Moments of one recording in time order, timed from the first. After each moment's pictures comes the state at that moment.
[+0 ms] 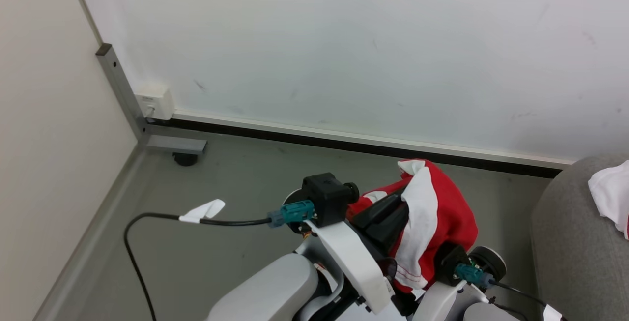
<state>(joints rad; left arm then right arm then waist) -0.65 0.12 -0.92 0.20 -0.73 -0.07 -0.13 -0.56 -0.19 0.99 0.69 0.65 0.13 -0.26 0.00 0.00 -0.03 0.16</state>
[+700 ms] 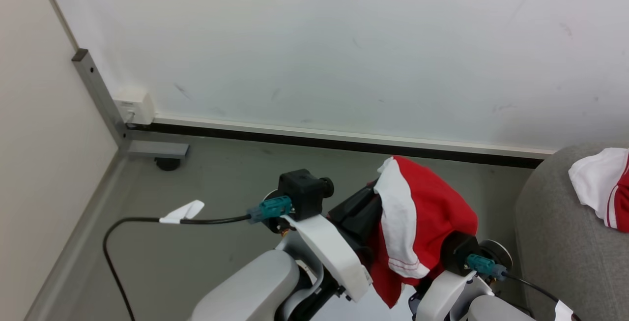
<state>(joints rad) -0.64 0.15 -0.89 0.23 -0.75 -0.05 -0.15 -0.55 -0.18 0.93 0.67 0.68 0.13 -0.26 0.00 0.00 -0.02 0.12</state>
